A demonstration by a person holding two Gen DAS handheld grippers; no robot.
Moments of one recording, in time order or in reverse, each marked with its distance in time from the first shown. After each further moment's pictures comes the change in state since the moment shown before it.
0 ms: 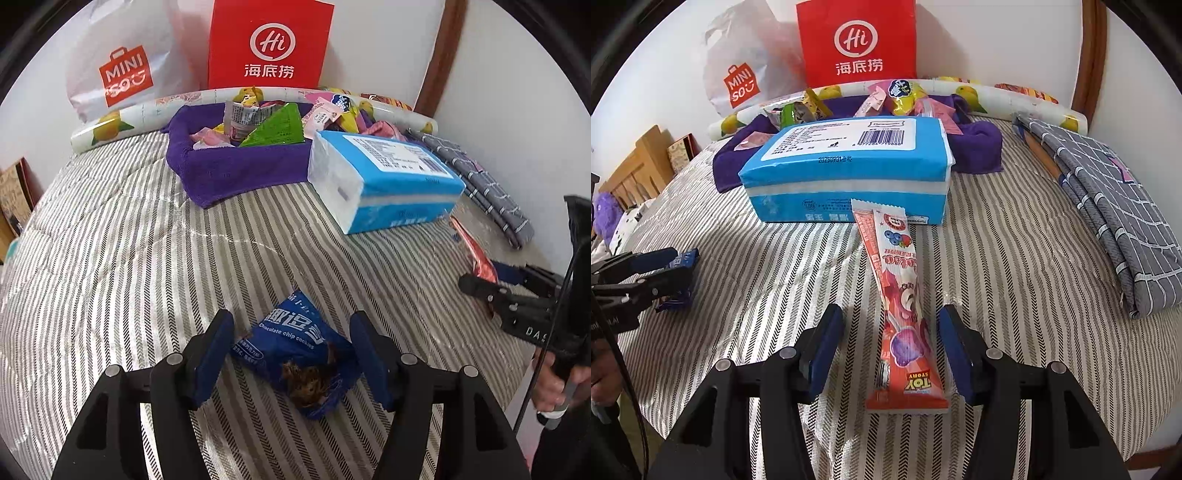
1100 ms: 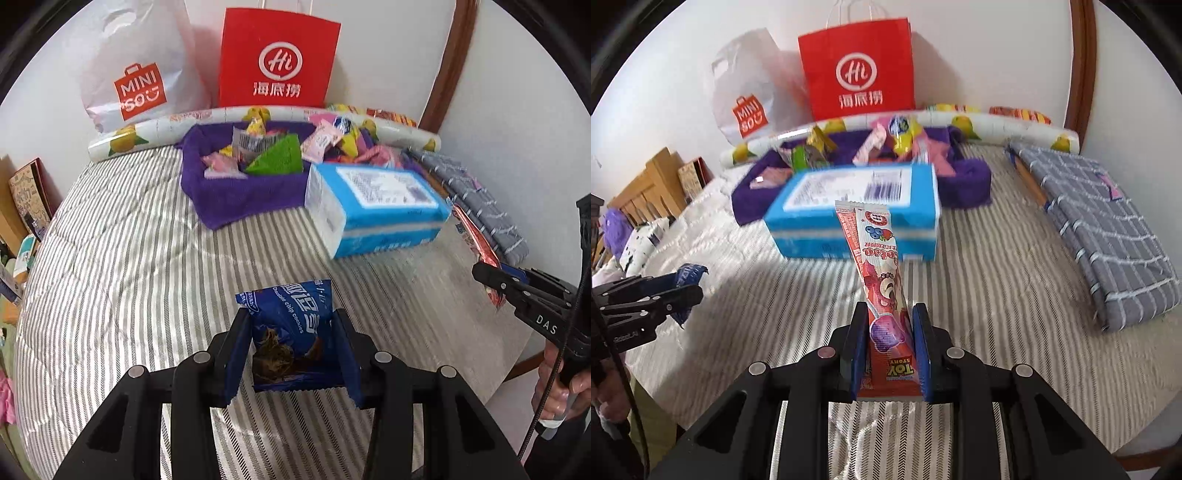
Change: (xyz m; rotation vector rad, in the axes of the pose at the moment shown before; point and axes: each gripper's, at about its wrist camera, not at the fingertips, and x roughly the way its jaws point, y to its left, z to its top) left arm -0.038 -0.006 0.025 -0.059 -0.016 0.009; right arm -0.044 -0.005 0.021 0.026 -0.071 0.034
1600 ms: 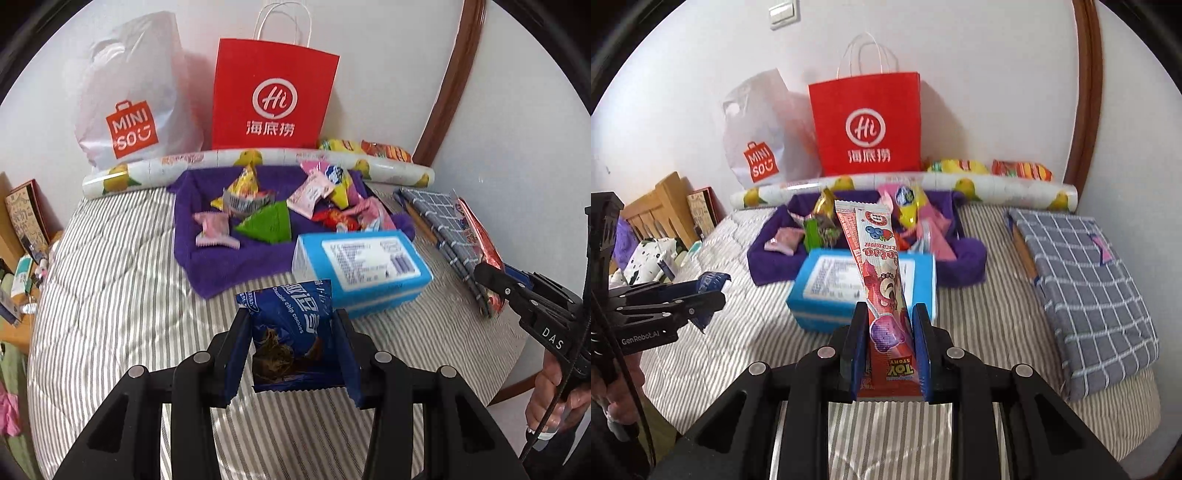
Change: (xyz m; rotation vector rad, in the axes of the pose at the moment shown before) left arm -0.015 -0.010 0.060 -0.016 -0.050 -0.019; right arm -0.035 0.005 0.065 -0.041 -0.108 0.010
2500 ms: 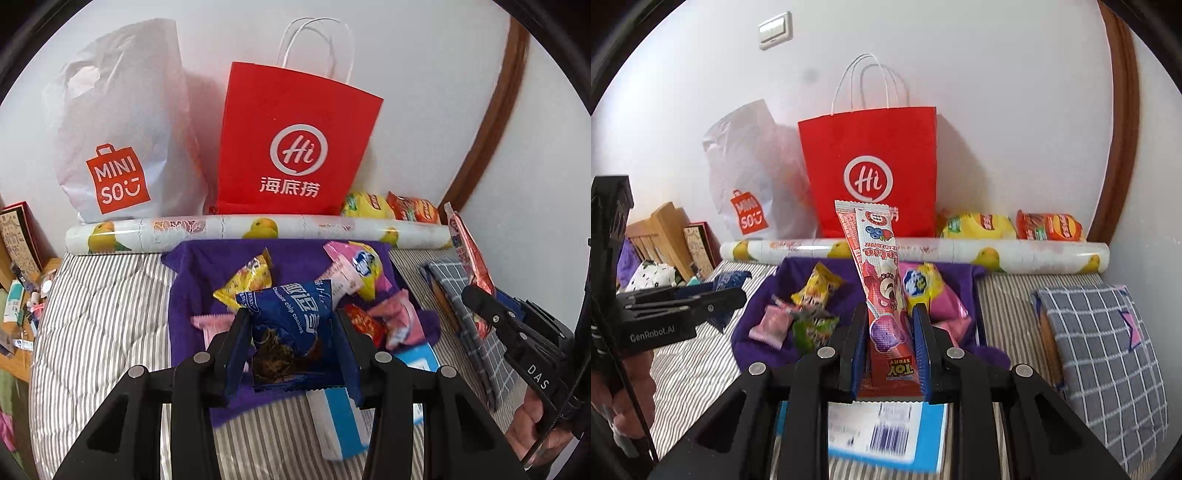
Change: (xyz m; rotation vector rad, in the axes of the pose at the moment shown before) left arm 0.056 0.024 0.112 -0.087 -0.066 0.025; right arm 0.074 -0.003 0.107 -0.013 -0.085 0.038
